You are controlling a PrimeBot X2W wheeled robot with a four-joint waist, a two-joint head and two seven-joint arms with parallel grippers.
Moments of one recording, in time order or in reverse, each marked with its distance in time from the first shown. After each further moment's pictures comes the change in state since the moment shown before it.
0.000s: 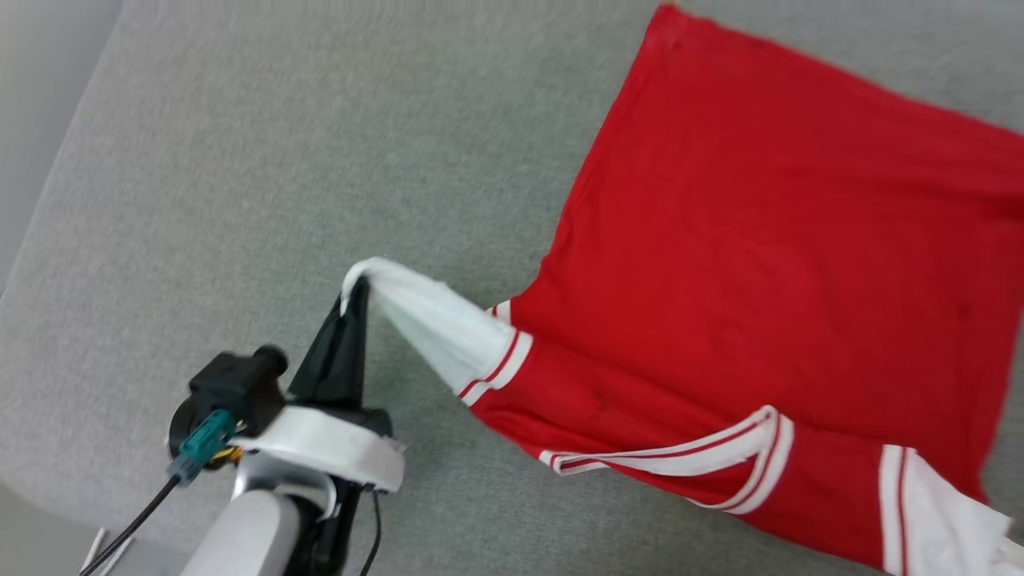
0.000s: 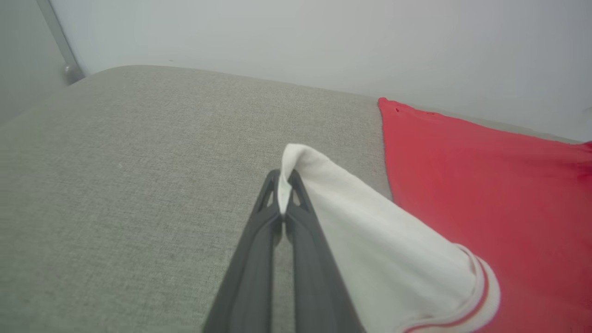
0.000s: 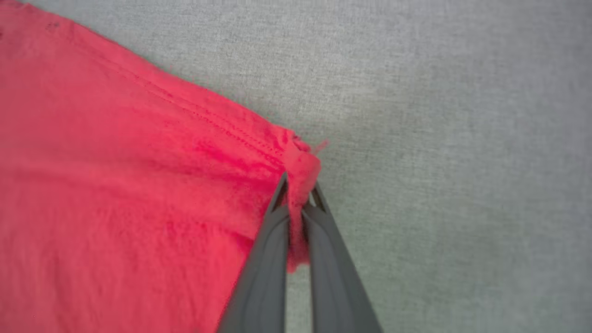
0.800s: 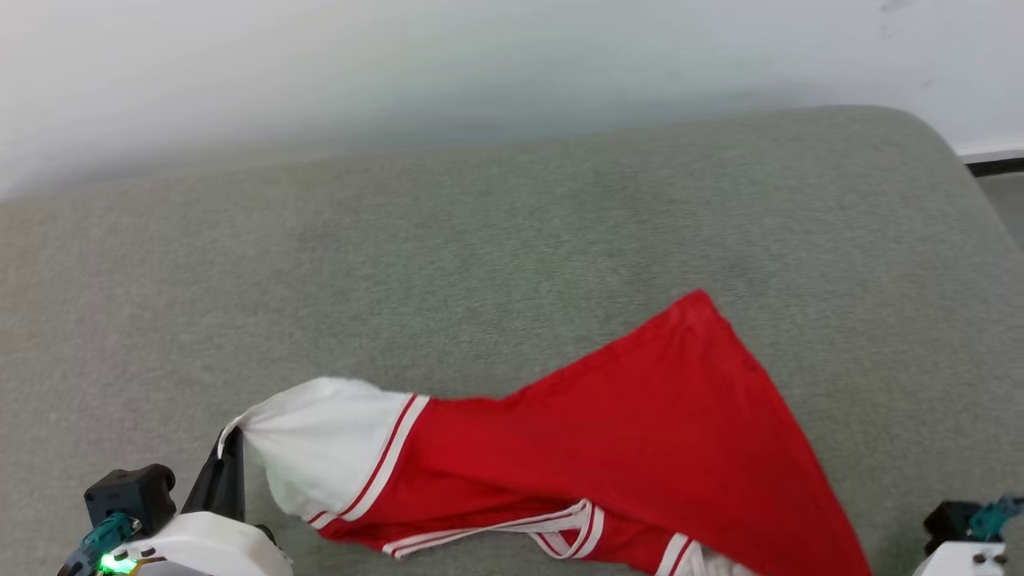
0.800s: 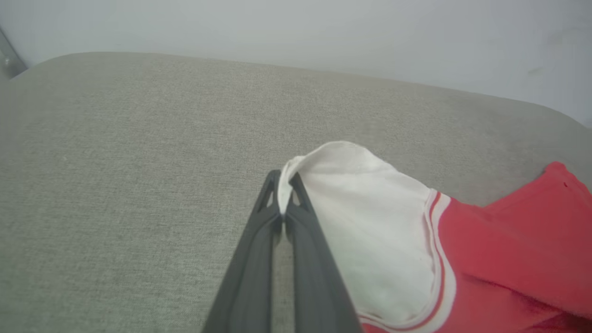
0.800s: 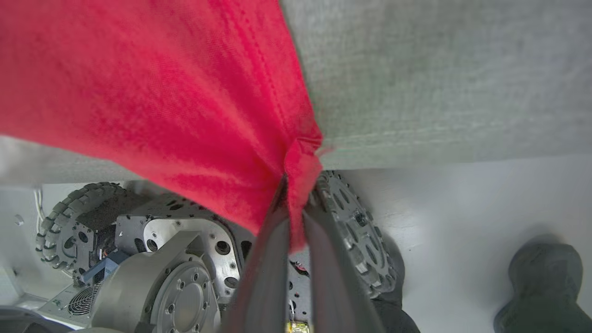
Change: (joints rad) left arm 0.307 0.142 0.147 -0.025 -0.096 0.126 0.116; right arm 0.951 0.142 0.026 -0.487 0.083 0.000 0.111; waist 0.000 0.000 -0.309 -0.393
